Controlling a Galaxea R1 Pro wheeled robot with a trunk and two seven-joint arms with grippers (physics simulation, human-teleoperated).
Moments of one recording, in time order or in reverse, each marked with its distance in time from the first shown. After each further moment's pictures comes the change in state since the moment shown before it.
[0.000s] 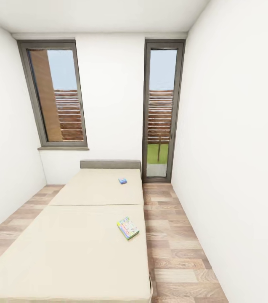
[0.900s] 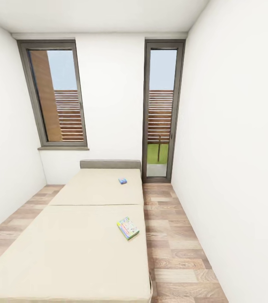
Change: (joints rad) left arm 0.001 0.001 0.001 0.104 0.000 -0.002 0.005; right arm -0.002 0.062 0.001 -0.004 -0.002 -0.062 -0.046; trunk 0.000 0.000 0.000
